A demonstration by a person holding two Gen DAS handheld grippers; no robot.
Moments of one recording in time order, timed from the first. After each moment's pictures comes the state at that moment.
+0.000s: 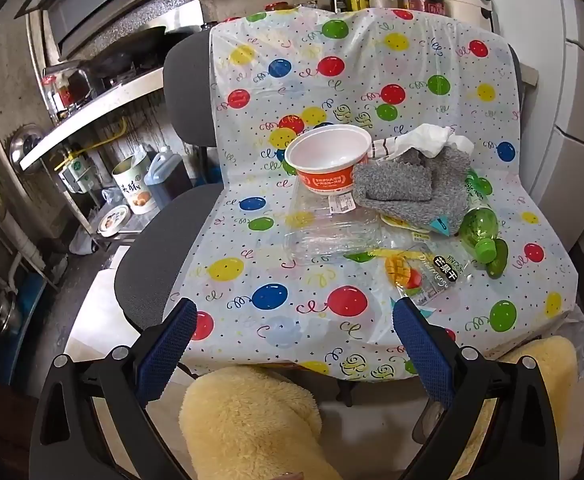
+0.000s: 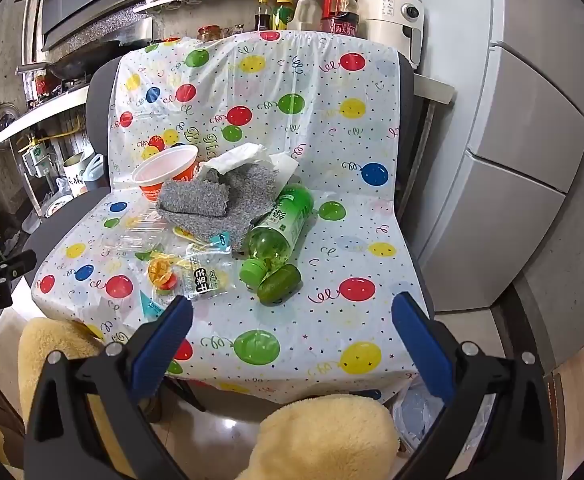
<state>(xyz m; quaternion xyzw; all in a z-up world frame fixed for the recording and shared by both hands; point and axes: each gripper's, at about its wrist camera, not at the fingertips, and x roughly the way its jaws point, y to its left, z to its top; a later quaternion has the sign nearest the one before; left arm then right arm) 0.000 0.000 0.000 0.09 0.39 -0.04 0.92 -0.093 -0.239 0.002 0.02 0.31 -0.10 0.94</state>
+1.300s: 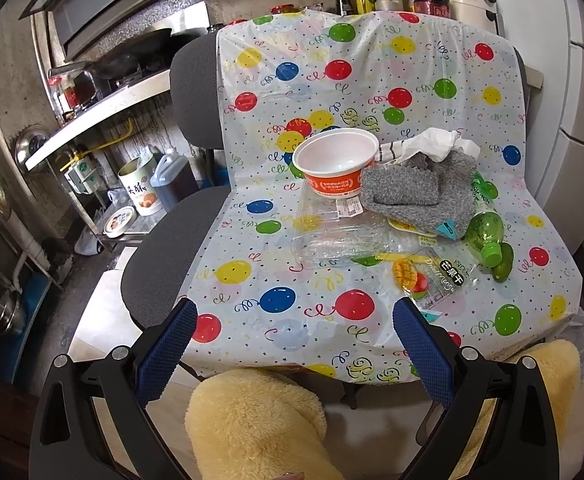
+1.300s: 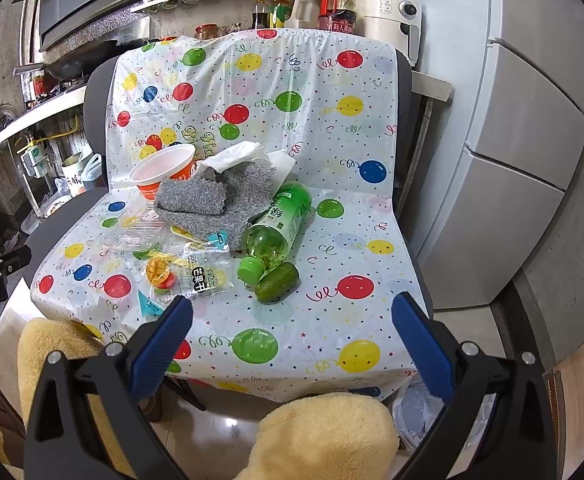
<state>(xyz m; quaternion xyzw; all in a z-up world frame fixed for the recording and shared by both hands) 0.003 0.005 0.006 0.09 0.38 -0.03 0.92 -0.093 -0.244 0.001 0.02 0.32 -0.10 0.94</state>
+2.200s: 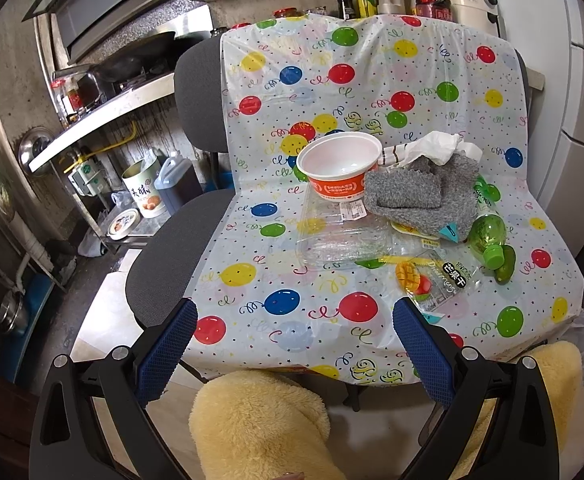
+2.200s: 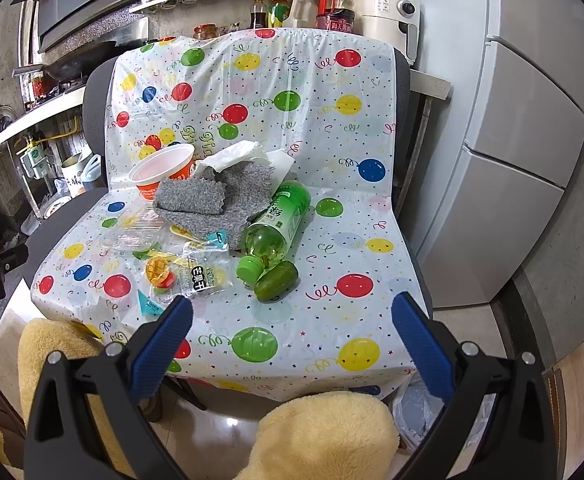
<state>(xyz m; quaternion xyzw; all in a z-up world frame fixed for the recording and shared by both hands) 0.000 0.004 0.006 0.10 0.38 -0.02 0.92 -0.093 -0.245 0.001 0.02 0.32 -0.10 0.94</state>
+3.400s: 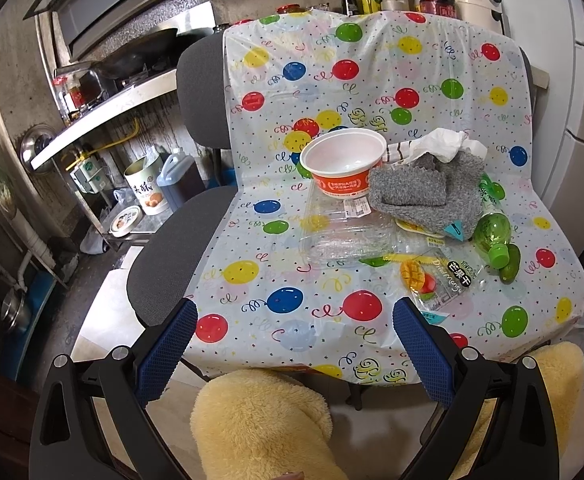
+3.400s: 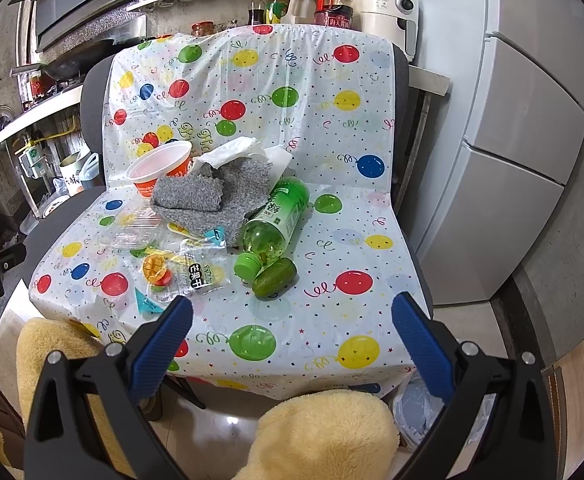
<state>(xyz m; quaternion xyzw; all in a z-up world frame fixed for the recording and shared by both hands) 0.002 0.008 0.003 0.09 0.38 -0.02 0.92 -0.093 -0.246 -0.005 0.02 0.32 -0.10 0.94</state>
